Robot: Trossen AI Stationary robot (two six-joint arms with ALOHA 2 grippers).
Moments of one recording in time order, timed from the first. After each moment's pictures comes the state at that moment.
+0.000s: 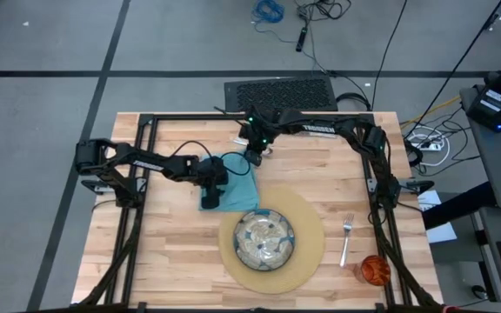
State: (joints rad) left arm 0.18 1.61 0.65 -0.14 0.07 0.14; right arm -0.43 2.10 1.69 -0.61 -0.42 -0.04
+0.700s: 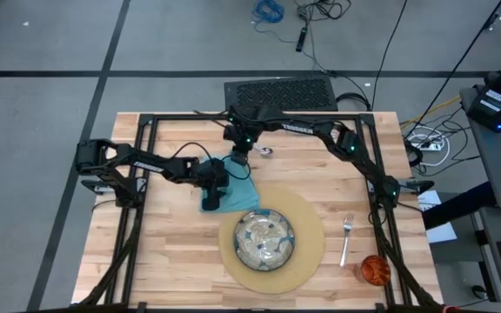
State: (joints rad) left arm 0.16 1.61 0.64 -0.10 0.06 0.16; right arm -0.40 2.38 2.16 -0.90 -0.45 -0.07
